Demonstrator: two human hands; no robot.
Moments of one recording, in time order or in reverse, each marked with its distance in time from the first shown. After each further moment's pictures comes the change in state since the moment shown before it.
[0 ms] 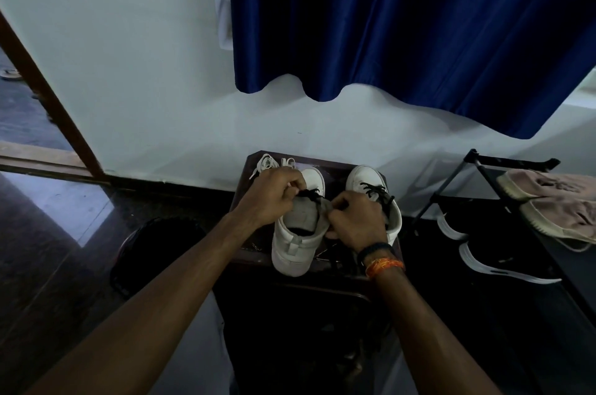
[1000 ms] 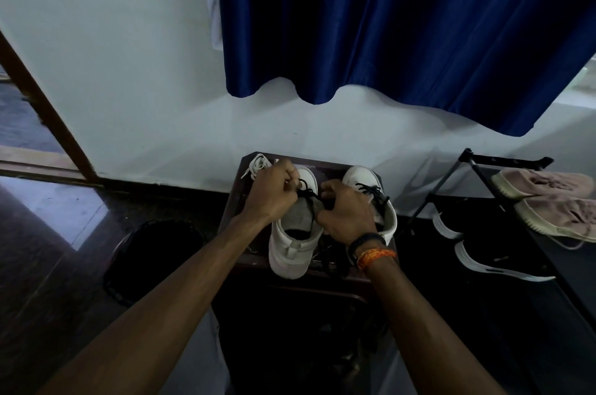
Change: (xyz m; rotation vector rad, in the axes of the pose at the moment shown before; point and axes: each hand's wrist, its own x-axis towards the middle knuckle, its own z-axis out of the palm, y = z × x) left_hand 0.012 0.012 0.014 -0.146 0.145 -0.214; right_hand 0.010 -0.010 -0.004 -0.168 -0.044 -0.151
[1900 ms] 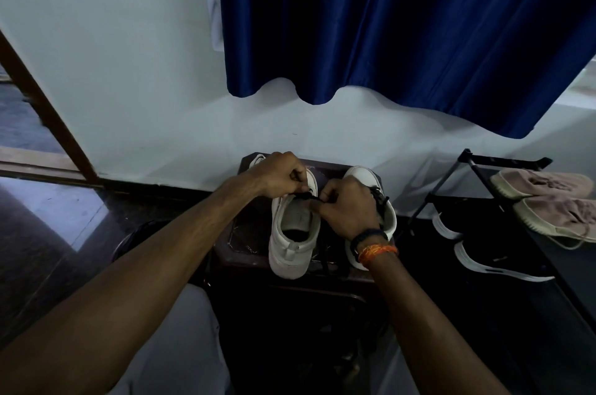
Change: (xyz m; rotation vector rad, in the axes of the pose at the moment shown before) left_hand 0.040 0.019 -0.028 0.307 -0.482 0.079; right_hand 0.004 -0.002 -0.007 -0.041 0.069 -0.026
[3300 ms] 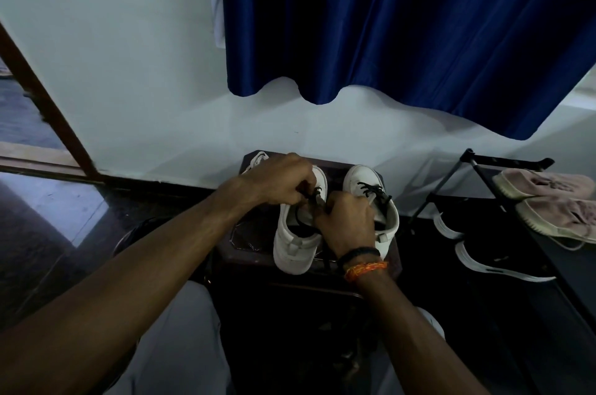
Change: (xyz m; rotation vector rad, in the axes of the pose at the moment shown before) left_hand -0.015 0.010 -0.004 0.362 -0.032 0.305; right_hand -0.015 0.007 0.028 -0.146 0.141 0.007
